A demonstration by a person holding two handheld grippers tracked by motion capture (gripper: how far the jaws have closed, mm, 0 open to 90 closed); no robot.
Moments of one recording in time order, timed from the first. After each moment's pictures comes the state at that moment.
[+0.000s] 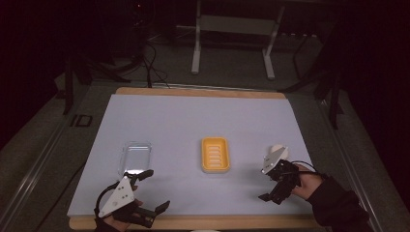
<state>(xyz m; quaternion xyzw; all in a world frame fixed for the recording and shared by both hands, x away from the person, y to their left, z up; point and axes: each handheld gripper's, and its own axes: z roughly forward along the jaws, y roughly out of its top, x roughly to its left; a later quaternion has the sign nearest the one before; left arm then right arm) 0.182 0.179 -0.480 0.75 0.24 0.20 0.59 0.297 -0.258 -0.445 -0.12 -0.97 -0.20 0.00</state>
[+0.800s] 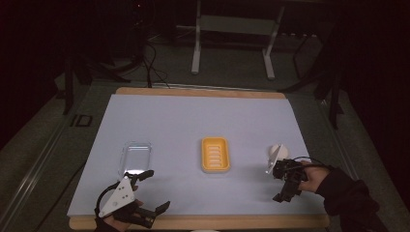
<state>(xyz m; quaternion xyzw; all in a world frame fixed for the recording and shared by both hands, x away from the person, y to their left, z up) 0.183 0.179 -0.481 0.75 0.23 0.20 0.59 0.315 -0.276 -0.456 -0.13 -0.99 -0.05 0.05</state>
